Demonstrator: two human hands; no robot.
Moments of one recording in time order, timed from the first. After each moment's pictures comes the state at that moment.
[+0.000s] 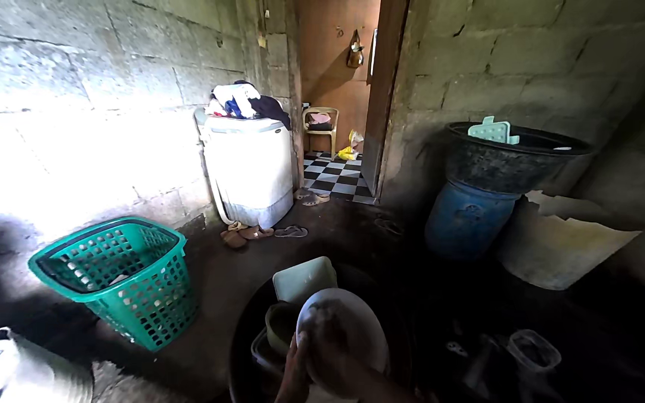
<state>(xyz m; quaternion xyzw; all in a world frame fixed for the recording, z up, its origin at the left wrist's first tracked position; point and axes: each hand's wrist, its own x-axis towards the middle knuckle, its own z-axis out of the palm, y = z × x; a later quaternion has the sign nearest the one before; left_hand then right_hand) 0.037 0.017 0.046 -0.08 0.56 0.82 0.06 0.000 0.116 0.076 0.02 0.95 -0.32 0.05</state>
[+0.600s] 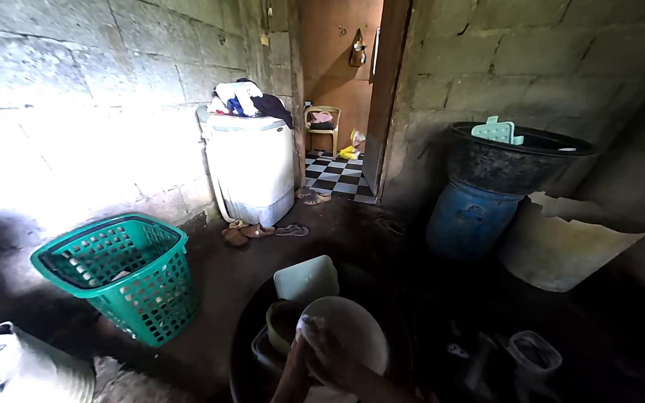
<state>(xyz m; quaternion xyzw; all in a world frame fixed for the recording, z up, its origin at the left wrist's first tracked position) 0.028 0.009 0.028 -0.09 0.54 0.82 0.14 0.006 0.124 0.050 -0.12 0.85 -0.51 0.05</state>
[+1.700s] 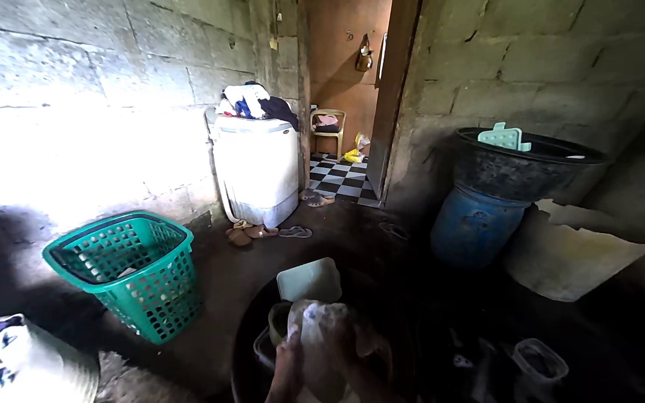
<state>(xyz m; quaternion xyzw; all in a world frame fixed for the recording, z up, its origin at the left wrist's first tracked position) 0.037 0.008 0.089 -0.20 0.58 0.79 0.00 0.003 0.118 0.078 0.05 0.90 -0.42 -0.10</state>
